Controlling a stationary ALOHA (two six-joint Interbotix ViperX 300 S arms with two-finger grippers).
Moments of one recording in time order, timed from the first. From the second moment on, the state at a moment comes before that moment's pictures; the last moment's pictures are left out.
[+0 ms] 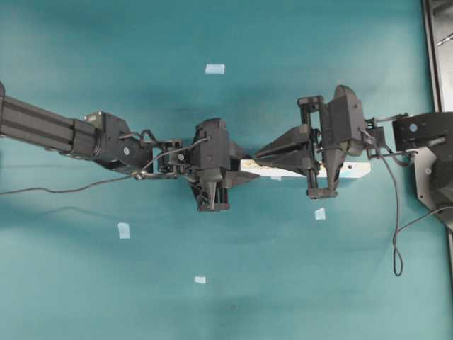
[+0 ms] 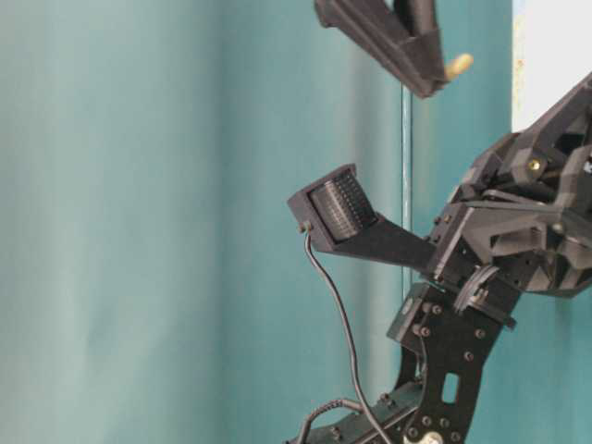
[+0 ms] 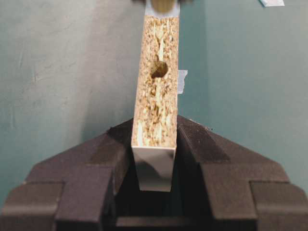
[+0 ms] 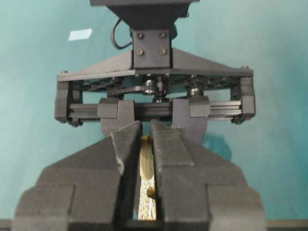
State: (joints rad) left arm 0.00 0.53 0.45 -0.07 -0.52 0.07; right arm -0.14 -0.07 1.10 -0.30 -0.75 0.38
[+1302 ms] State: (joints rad) left arm 0.00 0.53 0.44 -0.07 -0.52 0.07; right arm -0.14 0.02 1.09 -0.27 -0.77 0.35
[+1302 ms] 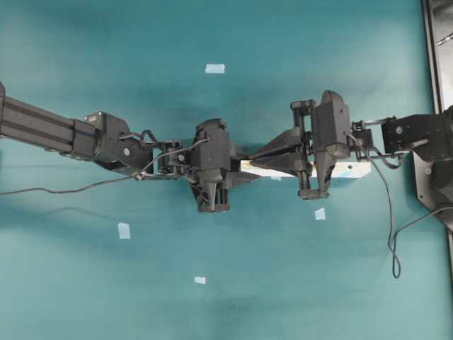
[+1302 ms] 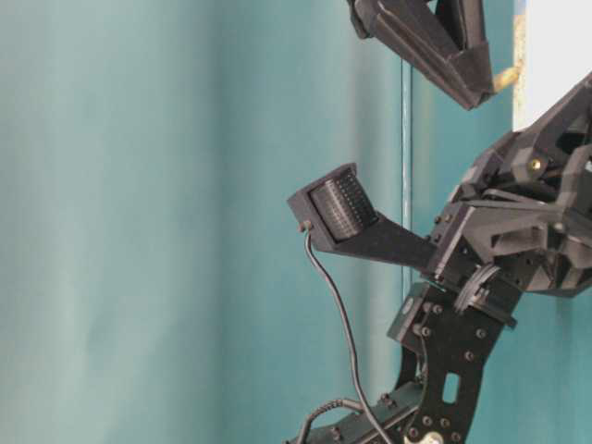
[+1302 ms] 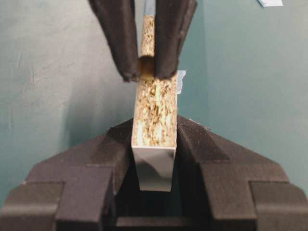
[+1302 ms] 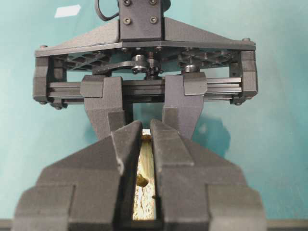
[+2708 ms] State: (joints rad) left arm -0.01 0.53 0.44 -0.07 -0.52 0.07; right arm -0.11 -0.02 1.12 -0.25 -0.63 0.36
